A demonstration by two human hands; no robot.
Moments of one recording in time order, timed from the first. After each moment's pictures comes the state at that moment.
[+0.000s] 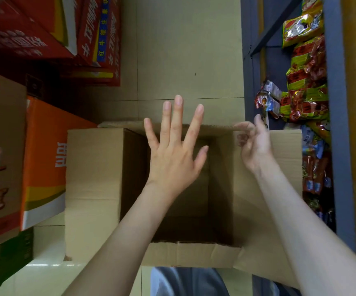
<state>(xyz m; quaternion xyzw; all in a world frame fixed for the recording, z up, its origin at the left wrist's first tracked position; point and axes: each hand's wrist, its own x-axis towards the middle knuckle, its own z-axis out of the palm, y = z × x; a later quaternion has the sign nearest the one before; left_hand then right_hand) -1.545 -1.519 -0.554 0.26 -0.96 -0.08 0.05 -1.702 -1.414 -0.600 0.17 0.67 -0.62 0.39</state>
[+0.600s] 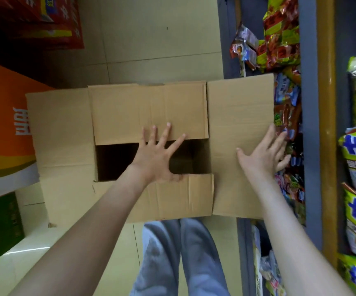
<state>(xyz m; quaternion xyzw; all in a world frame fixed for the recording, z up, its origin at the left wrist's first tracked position) -1.483 -1.459 -0.625 0.06 -0.92 -0.11 -0.37 -1.625 -1.260 -0.596 0.02 0.96 -0.02 0.27</state>
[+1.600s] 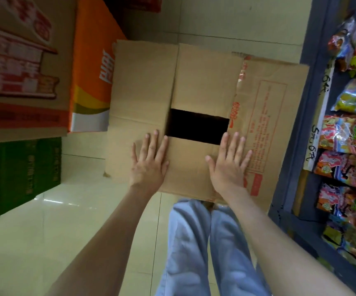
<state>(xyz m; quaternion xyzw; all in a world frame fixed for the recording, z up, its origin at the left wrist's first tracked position) -1.267 -1.478 -0.675 0.38 -0.89 -0.11 -0.24 -1.433 -1.349 -0.678 -0.33 0.88 0.04 0.35</state>
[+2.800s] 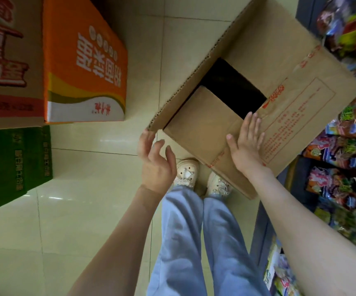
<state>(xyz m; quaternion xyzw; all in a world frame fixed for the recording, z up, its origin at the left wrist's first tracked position) -1.314 -1.425 -0.652 0.36 -0.84 -0.30 0.28 -1.505 -1.313 -0.674 -0.26 0.87 -0.04 0.41</state>
